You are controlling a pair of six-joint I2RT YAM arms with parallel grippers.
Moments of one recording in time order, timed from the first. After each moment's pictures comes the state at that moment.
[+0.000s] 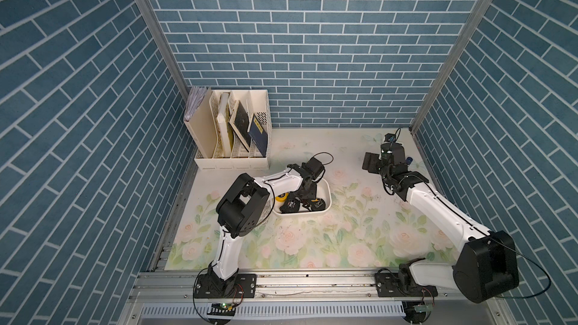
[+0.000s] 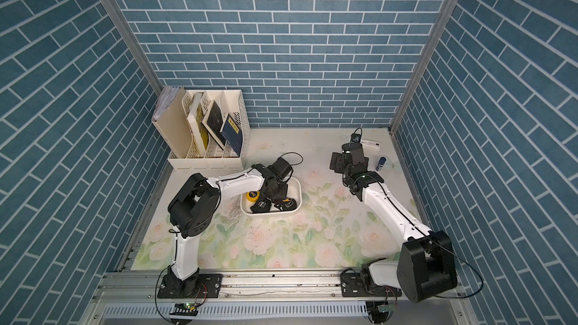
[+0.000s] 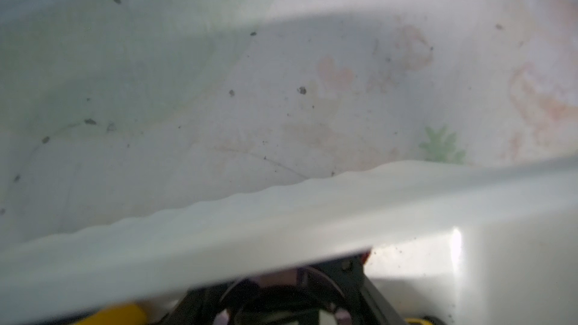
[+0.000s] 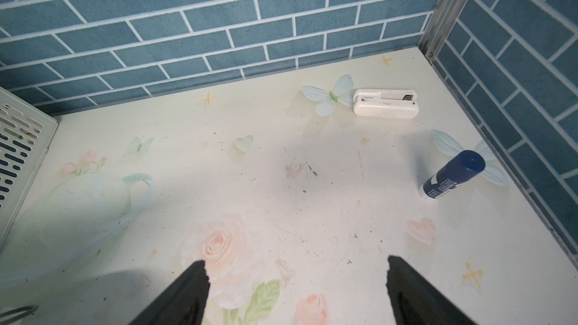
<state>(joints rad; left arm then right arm) -0.74 2.03 1.42 -0.67 -0.12 -0.61 0.35 1.31 0.97 -0.26 0.28 0.31</state>
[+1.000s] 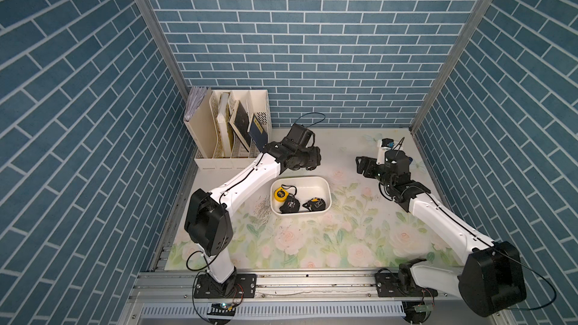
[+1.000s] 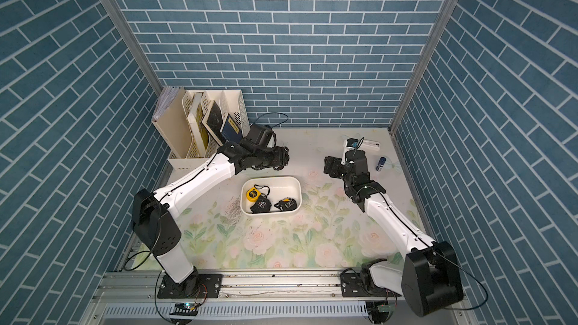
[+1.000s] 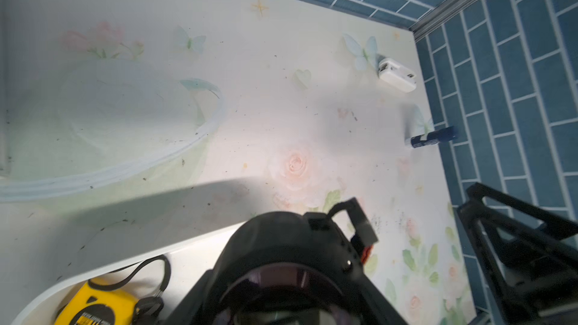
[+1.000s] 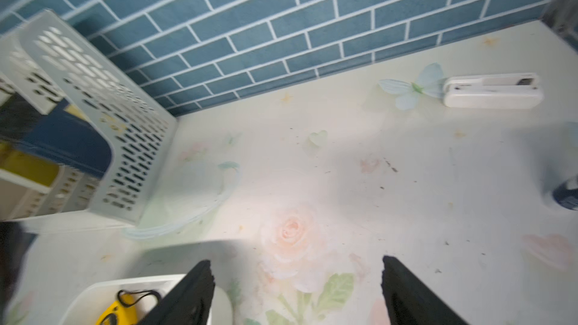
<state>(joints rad) -0.64 1.74 1.59 -0.62 0.09 -0.67 0.35 1.19 0.80 -0.02 -0.04 0.42</state>
